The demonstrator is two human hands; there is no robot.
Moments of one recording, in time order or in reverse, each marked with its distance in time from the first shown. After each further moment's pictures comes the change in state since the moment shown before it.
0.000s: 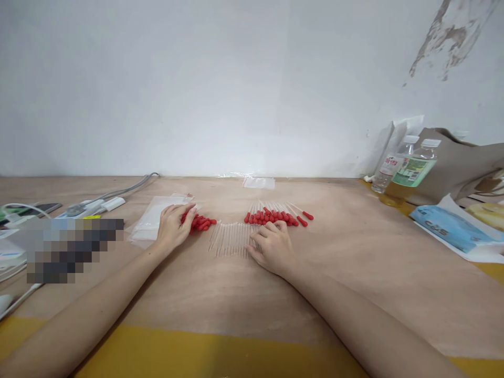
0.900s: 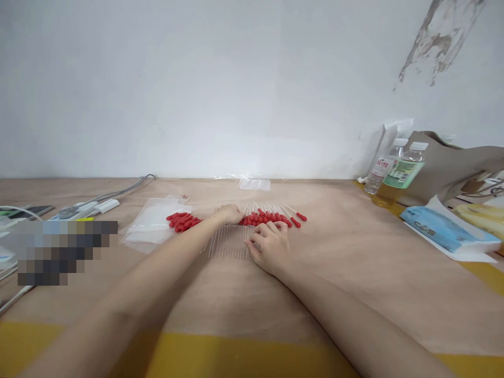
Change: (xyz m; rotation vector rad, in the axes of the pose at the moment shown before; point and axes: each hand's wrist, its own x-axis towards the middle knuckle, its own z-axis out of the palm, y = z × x) left_hand 0.070 0.114 0.081 0.113 -0.820 -0.265; right_hand -0.002 0.003 -0.003 0.025 0.132 0.081
